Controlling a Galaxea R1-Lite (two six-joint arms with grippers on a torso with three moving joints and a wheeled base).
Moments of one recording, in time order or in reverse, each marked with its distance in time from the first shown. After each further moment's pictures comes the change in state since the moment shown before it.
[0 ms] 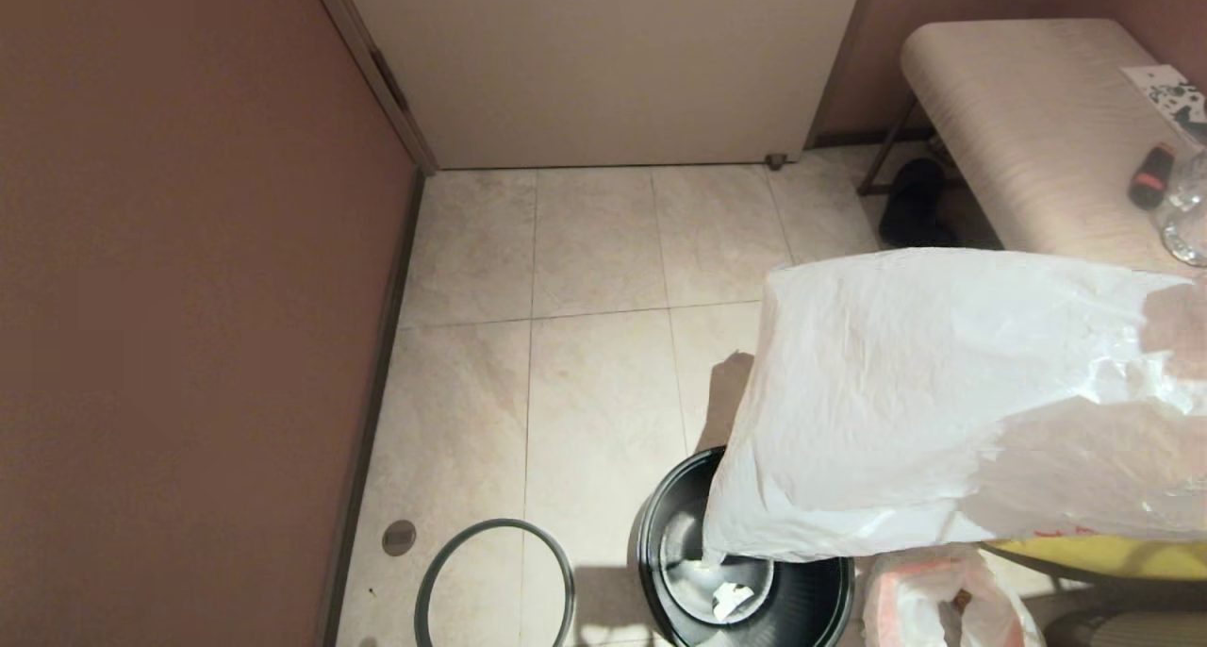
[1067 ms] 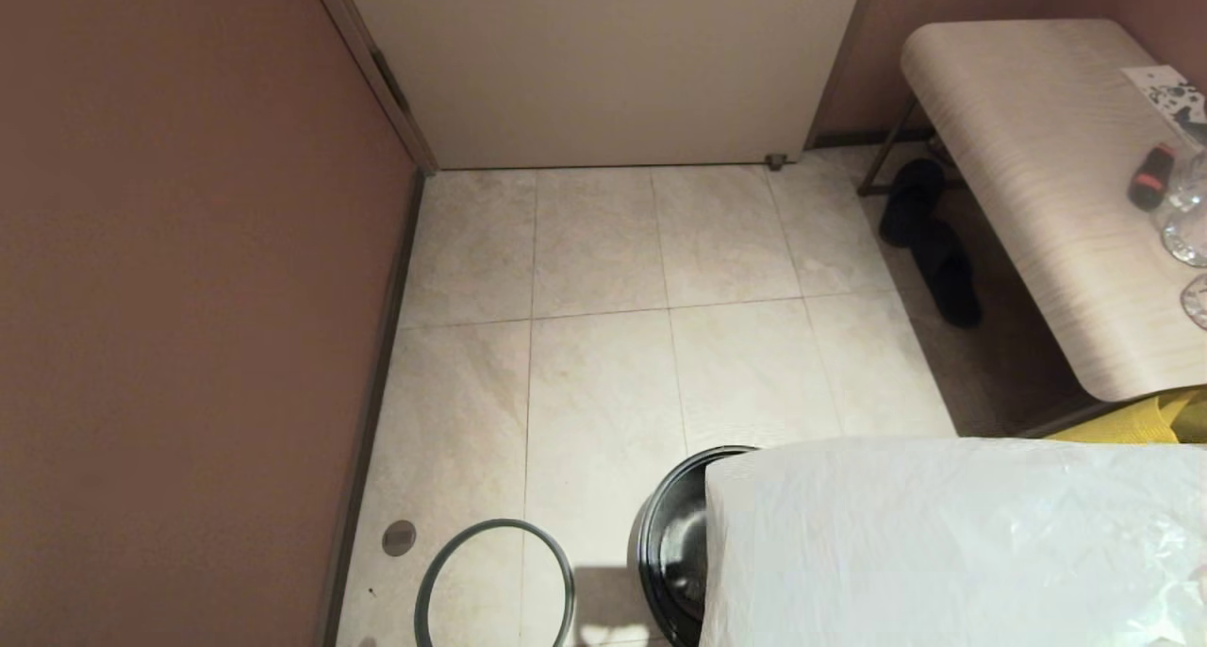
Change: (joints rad) left arm 0.000 0.000 0.000 0.000 0.000 0.002; right arm 0.127 -0.081 0.149 0.080 0.077 -0.081
